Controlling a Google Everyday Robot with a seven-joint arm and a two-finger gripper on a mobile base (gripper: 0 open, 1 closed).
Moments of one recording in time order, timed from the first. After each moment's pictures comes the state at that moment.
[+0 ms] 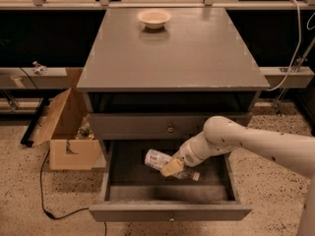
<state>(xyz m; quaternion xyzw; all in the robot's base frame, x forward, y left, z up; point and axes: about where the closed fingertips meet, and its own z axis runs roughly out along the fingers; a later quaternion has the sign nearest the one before) 0.542 -0.053 0.521 -0.44 0.84 0.26 0.18</state>
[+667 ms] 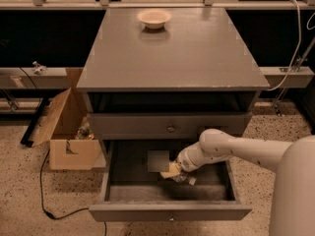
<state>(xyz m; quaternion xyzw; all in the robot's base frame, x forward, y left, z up) 0.571 -0.058 0.440 -0.39 0.87 0.25 0.18</state>
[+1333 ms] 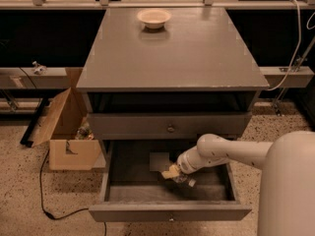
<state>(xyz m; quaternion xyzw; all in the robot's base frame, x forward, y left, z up) 0.583 -0.064 0.404 -0.36 0.89 0.23 0.18</state>
